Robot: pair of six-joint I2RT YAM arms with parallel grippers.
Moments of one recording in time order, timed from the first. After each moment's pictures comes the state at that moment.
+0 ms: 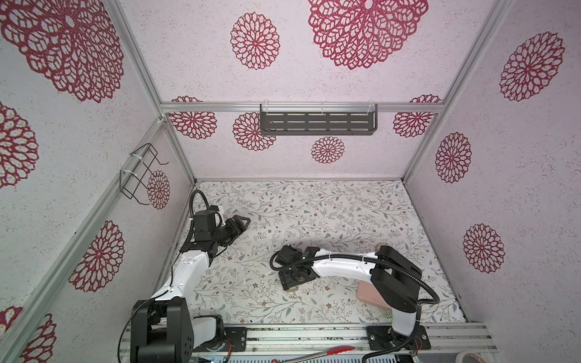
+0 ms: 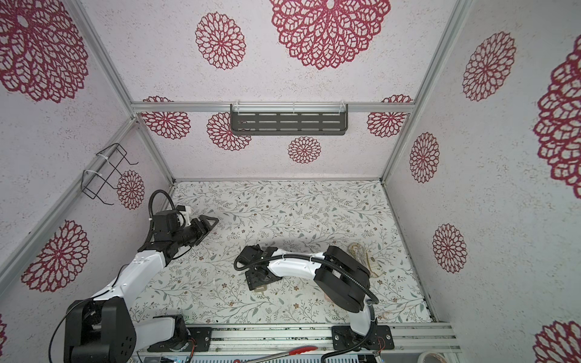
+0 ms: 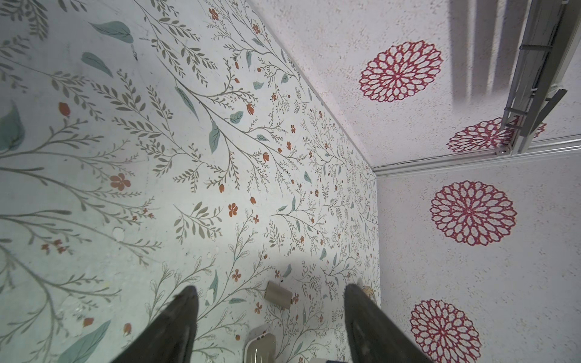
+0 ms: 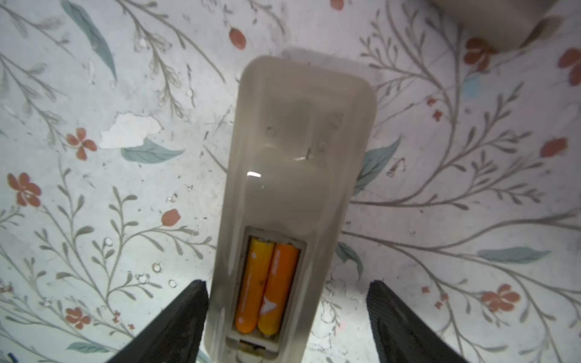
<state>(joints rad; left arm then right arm) 0.05 1.25 0.72 -0.11 0.52 -0.73 1.13 1.90 1.25 -0.65 0.06 0.71</state>
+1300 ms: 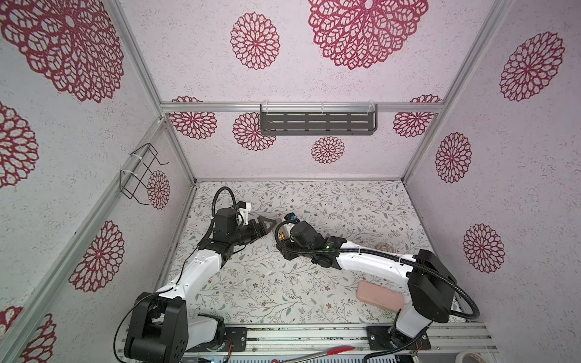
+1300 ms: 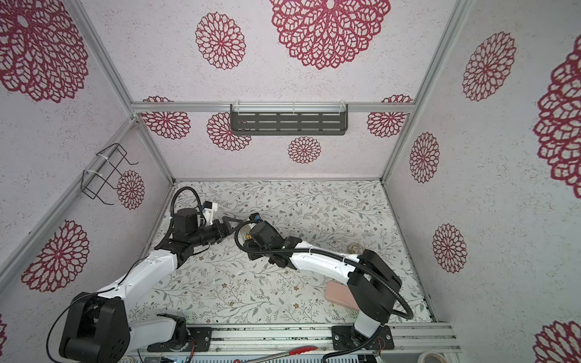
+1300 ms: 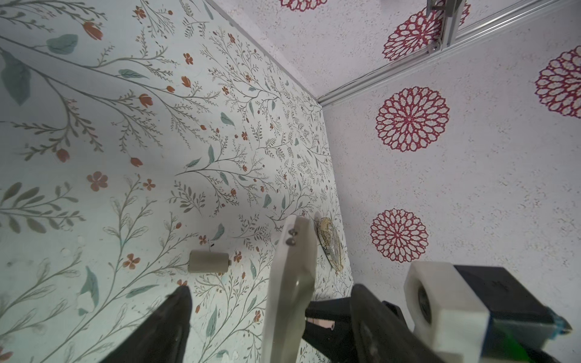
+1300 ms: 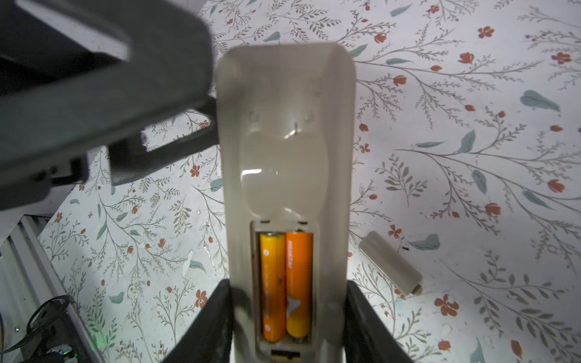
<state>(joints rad) -0.22 1.31 0.74 0.06 0.62 -0.76 1.01 1.66 1.18 -0.19 0.08 0.49</state>
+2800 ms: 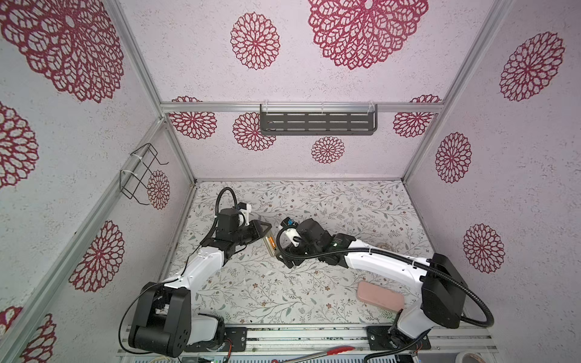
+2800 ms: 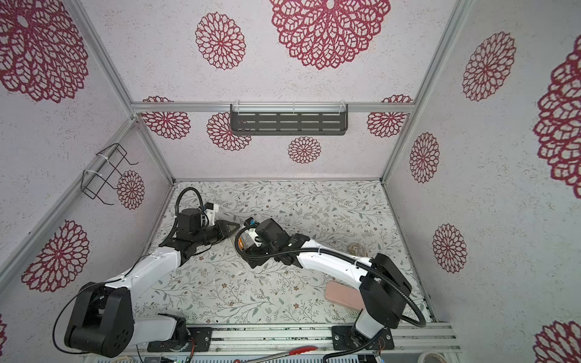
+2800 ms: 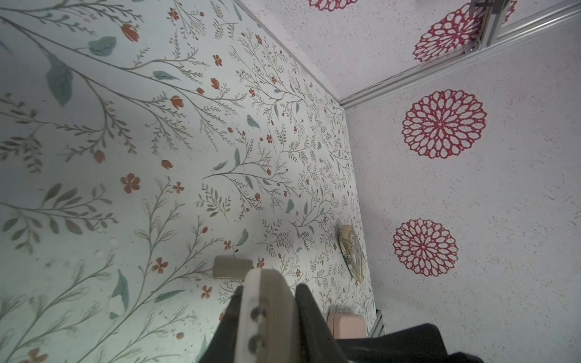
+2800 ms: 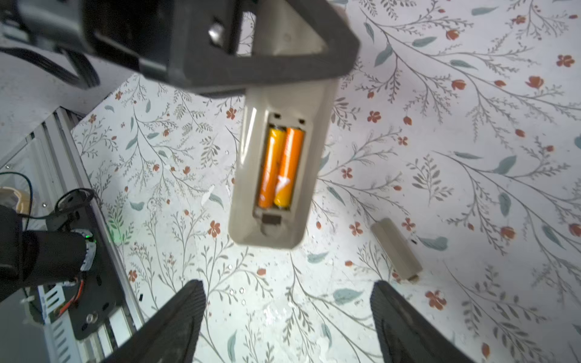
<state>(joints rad) -0.18 1.33 0.72 0.02 0.54 -0.72 0.94 1.56 1.16 -0.36 -0.11 0.20</state>
